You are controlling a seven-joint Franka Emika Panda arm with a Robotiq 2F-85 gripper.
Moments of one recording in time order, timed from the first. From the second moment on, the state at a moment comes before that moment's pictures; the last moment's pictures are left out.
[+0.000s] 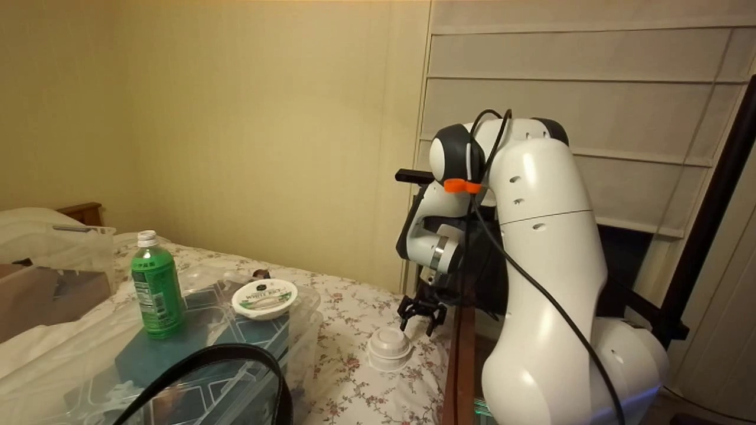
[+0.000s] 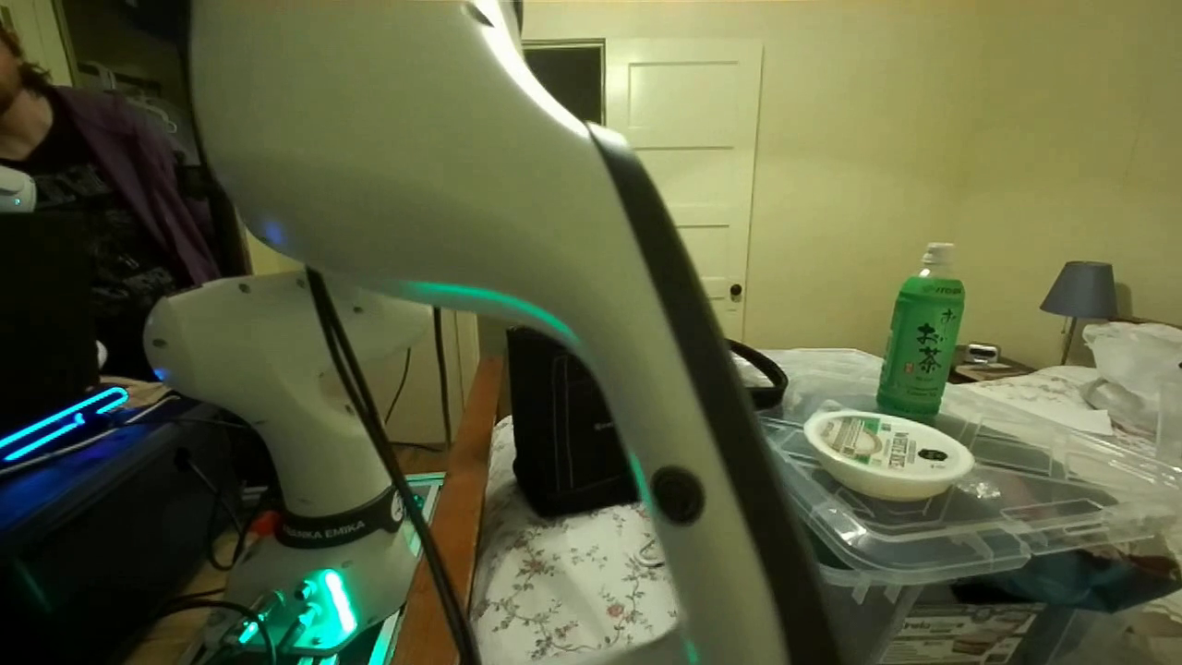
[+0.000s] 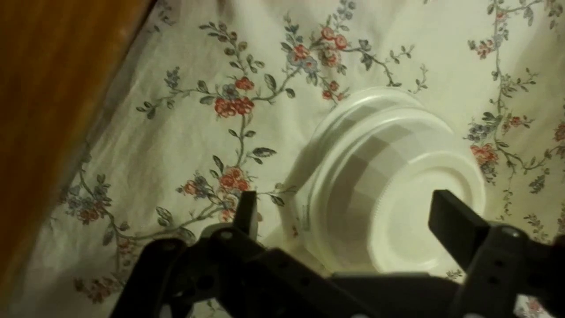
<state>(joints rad) -0.85 0.49 -0.30 -2.17 0.61 2.37 -0.59</state>
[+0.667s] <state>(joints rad) -1.12 0.57 -0.13 -2.17 0.77 2.23 -0.91</state>
